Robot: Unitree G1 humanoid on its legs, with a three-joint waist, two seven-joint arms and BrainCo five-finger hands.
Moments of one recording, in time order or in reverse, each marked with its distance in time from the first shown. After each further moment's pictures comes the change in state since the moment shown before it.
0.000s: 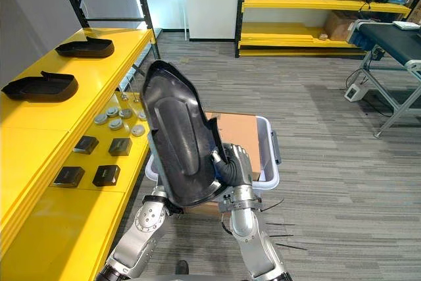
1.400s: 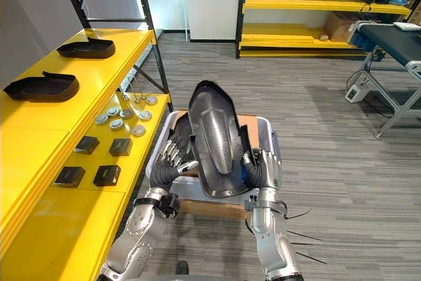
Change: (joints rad) left arm 0.060 -0.013 -0.058 -0.043 -0.271 -0.022 -0.041; right arm 0.008 0.002 0.003 0.079 -0.113 0.037 -0.040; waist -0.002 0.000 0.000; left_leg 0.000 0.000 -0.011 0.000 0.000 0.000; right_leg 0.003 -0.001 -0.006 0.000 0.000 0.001
